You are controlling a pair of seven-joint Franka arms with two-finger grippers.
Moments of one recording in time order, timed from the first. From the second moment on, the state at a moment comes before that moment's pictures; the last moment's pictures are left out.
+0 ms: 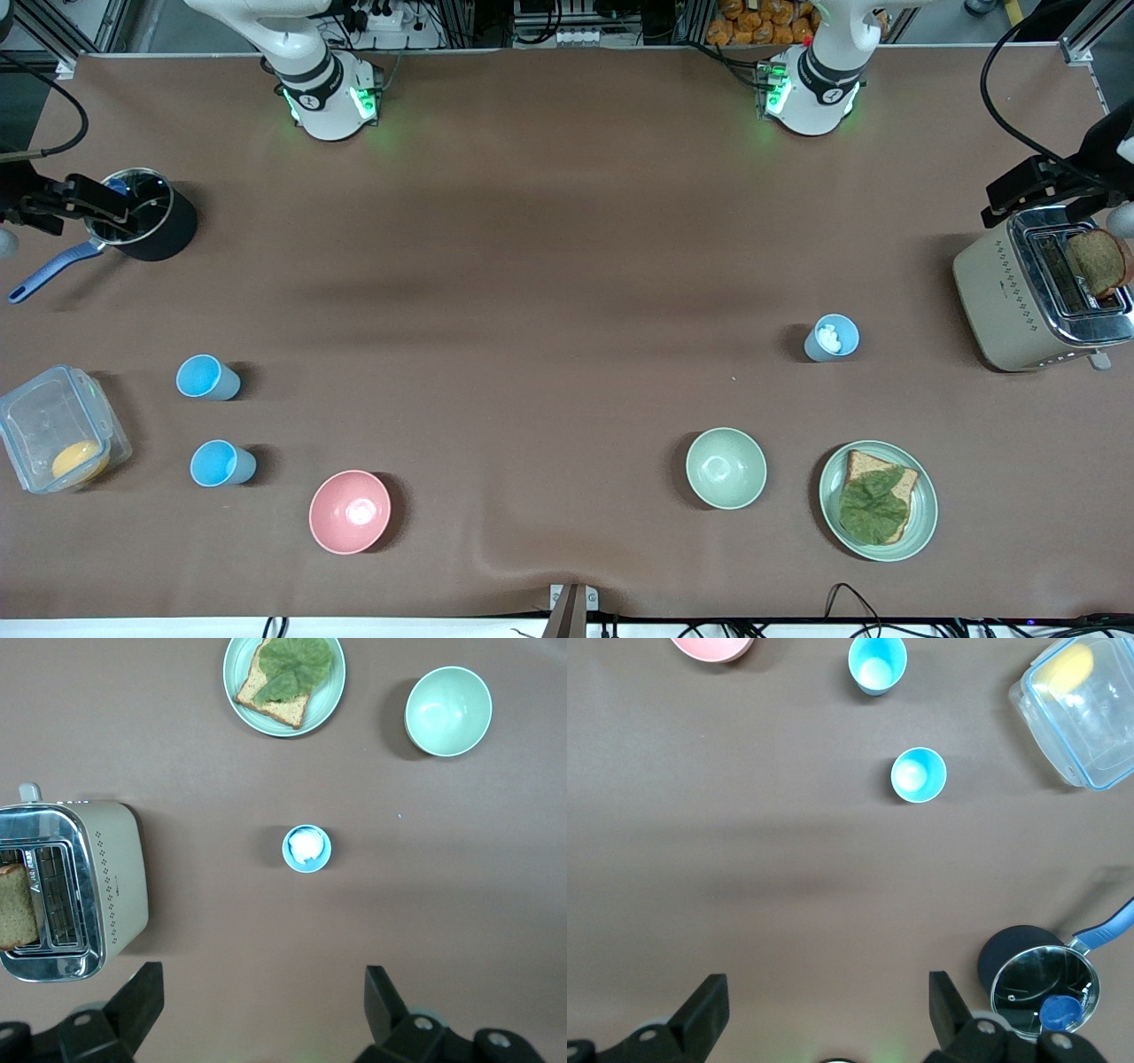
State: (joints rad) left arm 0.01 0.01 -0.06 -1.49 0.00 1.50 -0.10; right arm -0.03 -0.01 -0.06 -1.60 0.02 1.49 -0.08
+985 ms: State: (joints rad) left arm 0.01 0.24 -0.06 -1.91 0.00 2.18 -0.09; right arm -0.07 0.09 -0.08 -1.60 0.02 1.52 -0.13
